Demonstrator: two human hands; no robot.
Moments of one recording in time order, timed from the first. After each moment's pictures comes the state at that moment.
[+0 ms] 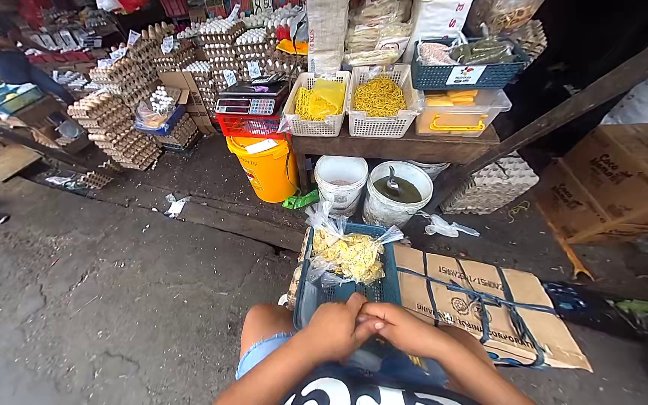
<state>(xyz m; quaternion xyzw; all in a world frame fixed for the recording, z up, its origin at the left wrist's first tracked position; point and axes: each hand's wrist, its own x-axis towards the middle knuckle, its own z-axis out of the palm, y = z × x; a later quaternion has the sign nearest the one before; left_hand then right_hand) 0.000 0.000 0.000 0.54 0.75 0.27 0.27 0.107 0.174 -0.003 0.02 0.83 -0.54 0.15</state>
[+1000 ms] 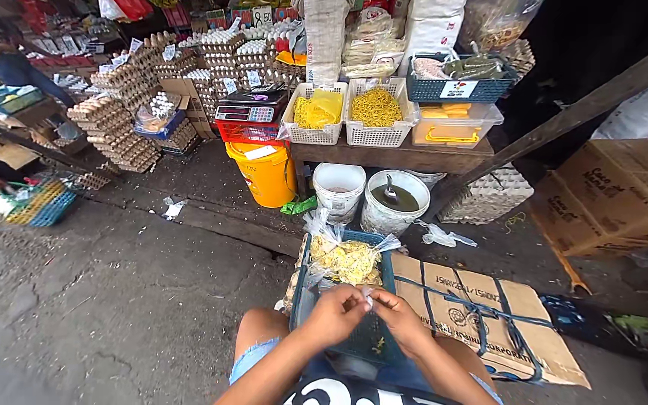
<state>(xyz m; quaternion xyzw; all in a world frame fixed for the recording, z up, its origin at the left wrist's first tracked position) -0.014 0.013 -0.004 0.43 0.69 0.50 0.29 0.100 0.163 -0.037 0.20 0.66 -0.71 -0.15</state>
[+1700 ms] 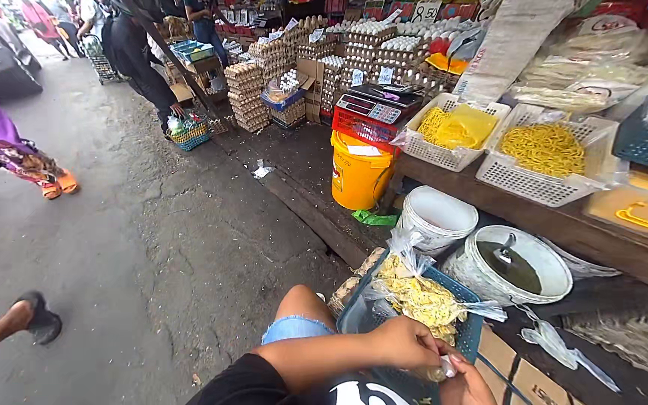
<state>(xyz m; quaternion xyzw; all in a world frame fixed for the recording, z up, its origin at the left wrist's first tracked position) -0.006 0.014 -0.012 0.35 0.70 0.50 0.36 0.105 0.131 -0.041 0.17 0.50 -0.83 -0.17</state>
